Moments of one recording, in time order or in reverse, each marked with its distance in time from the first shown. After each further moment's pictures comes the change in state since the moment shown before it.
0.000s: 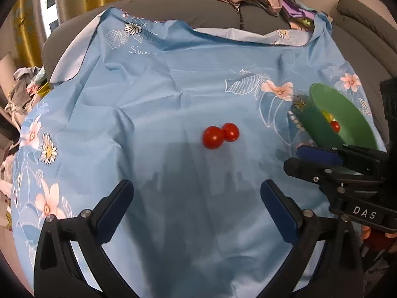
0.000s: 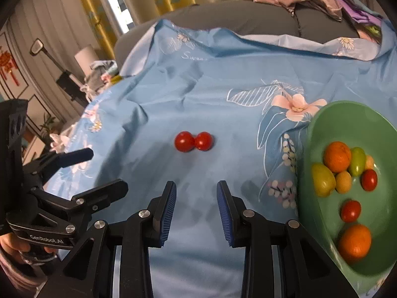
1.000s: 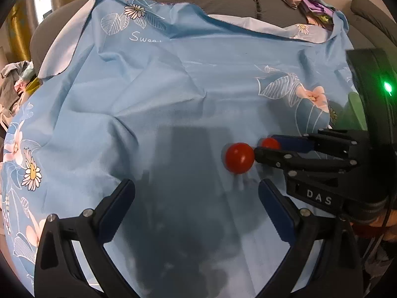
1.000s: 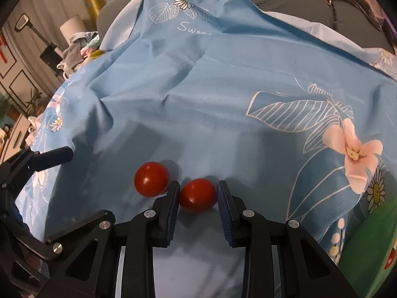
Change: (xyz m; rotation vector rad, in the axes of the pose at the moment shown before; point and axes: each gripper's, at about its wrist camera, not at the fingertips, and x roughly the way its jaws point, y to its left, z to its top) left arm 0.061 0.033 0.034 -0.028 0.061 -0.008; right arm 0.099 -0.001 0.059 -0.097 0.138 -0.052
